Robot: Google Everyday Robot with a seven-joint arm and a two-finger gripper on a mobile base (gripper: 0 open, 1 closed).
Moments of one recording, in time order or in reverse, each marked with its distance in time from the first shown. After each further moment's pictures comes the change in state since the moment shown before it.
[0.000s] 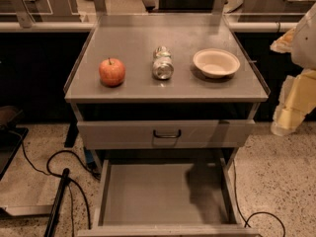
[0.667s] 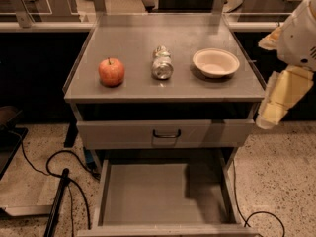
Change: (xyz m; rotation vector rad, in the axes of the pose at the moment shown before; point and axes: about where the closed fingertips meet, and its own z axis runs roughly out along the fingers) arm -0.017 -0.011 0.011 0.009 -0.059 -0.004
